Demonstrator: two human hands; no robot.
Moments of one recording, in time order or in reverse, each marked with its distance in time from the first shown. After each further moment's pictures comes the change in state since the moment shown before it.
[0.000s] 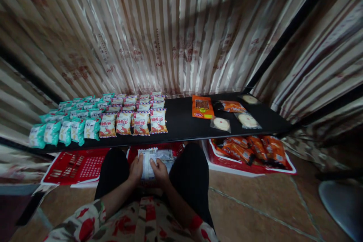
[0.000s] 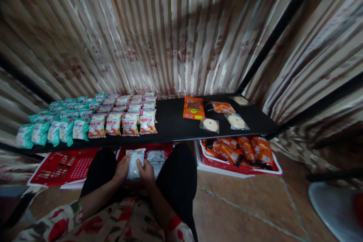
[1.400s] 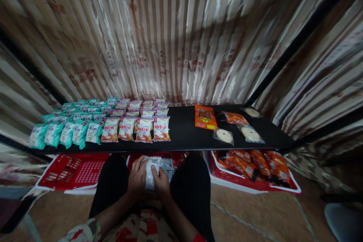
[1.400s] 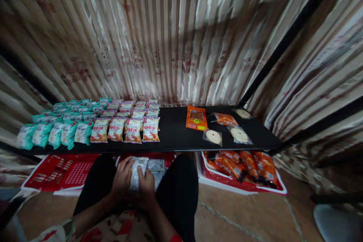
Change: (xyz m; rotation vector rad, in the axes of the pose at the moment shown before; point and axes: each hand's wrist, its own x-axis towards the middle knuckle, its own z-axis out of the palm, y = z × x) left_hand -0.010 -0.016 -0.002 0.355 0.248 0.783; right_hand -0.004 -0.016 0.003 -0.211 0.100 -0.026
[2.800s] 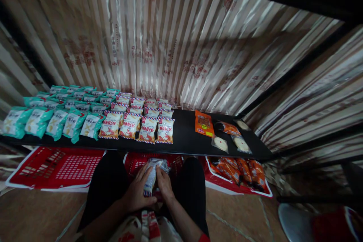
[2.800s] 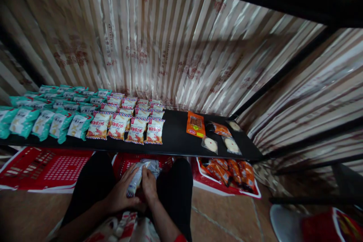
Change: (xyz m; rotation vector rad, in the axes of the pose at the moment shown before) left_hand -0.024 -0.025 -0.010 -0.401 -0.488 0.135; right_hand 0.001 -0.029 -0.002 -0.225 -0.024 0.165
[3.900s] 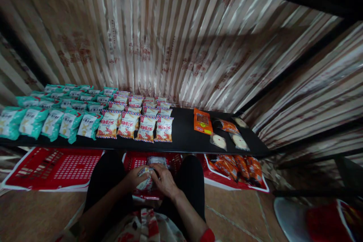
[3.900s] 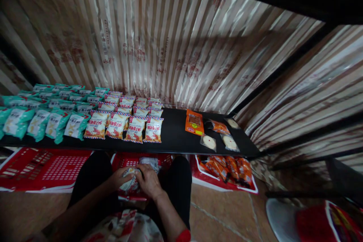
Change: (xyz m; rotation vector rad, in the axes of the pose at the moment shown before) left_hand 0.029 -0.017 -0.020 -0.650 -0.074 -0.291; right_hand 0.000 -0.020 -0.026 -0.431 -0.264 -0.625
